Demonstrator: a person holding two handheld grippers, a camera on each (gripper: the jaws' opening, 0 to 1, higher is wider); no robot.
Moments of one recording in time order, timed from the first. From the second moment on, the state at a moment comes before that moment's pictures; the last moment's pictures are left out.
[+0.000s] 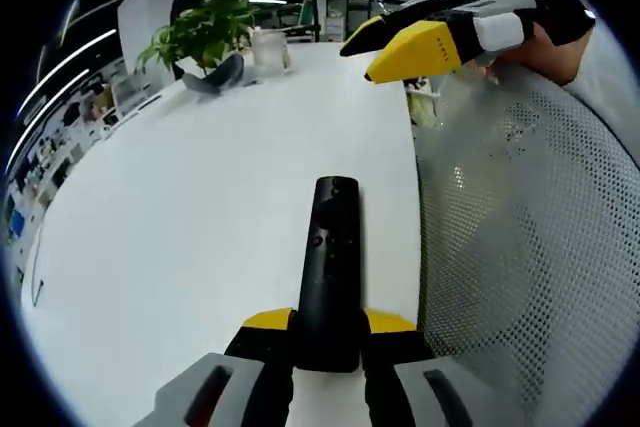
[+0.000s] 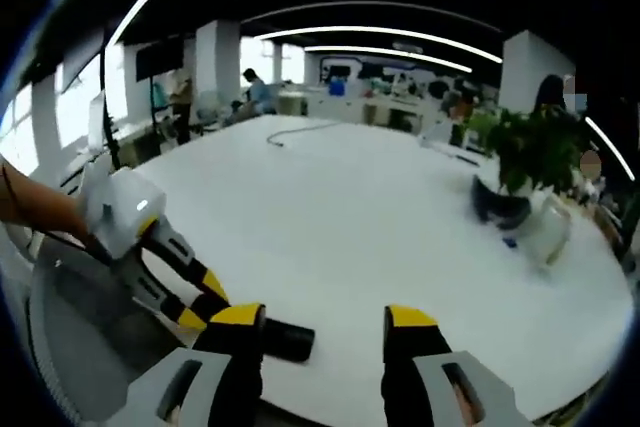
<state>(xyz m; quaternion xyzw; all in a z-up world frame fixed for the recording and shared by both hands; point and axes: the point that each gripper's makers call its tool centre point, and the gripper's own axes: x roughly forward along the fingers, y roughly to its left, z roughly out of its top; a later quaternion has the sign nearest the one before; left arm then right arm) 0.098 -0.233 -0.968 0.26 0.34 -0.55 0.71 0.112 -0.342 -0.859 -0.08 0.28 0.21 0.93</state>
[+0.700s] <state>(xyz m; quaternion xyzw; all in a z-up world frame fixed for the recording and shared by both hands) 0.134 -0.229 -0.968 0.29 0.35 -0.56 0.69 0.125 -0.354 -0.837 -0.06 0.21 0.17 0.96</state>
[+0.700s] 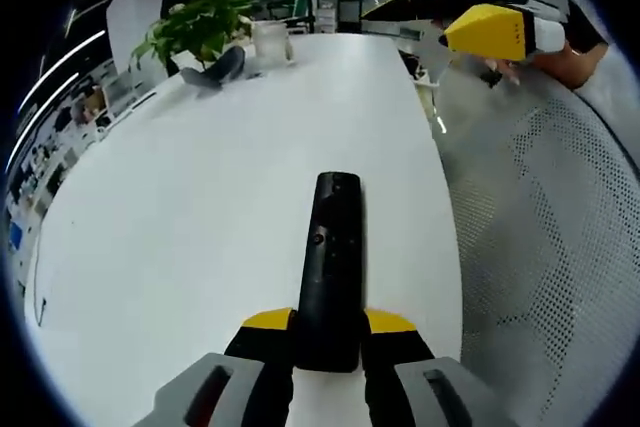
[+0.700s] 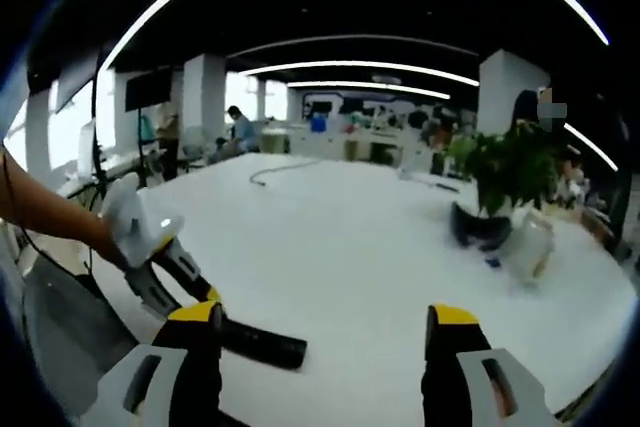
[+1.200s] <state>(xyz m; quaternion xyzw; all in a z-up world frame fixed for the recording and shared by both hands) 0.160 -0.227 -0.968 0.32 0.38 -0.57 0.66 0.128 -0.357 -0.836 -0.07 0.20 0.16 0.96</state>
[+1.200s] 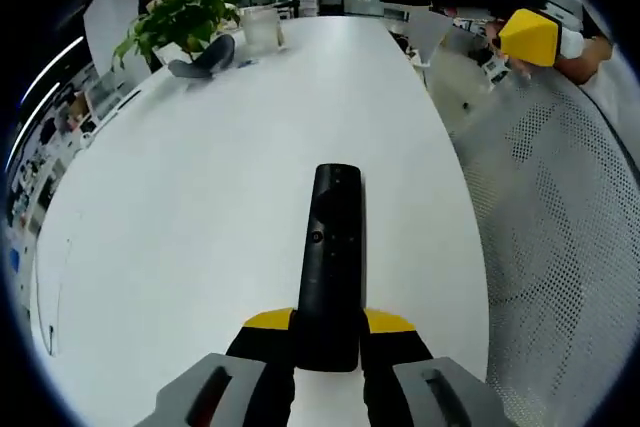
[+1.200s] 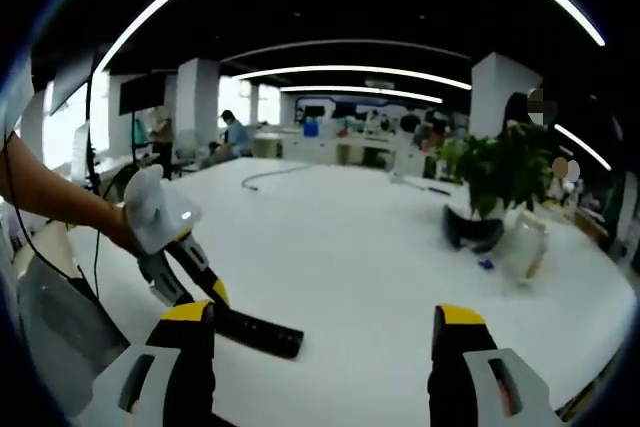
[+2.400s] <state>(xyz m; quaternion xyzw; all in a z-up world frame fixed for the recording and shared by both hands) 0.317 -0.210 -0.955 0.41 0.34 -0.51 0.67 0.128 -0.357 -0.842 -0.08 0.22 0.16 0.96</state>
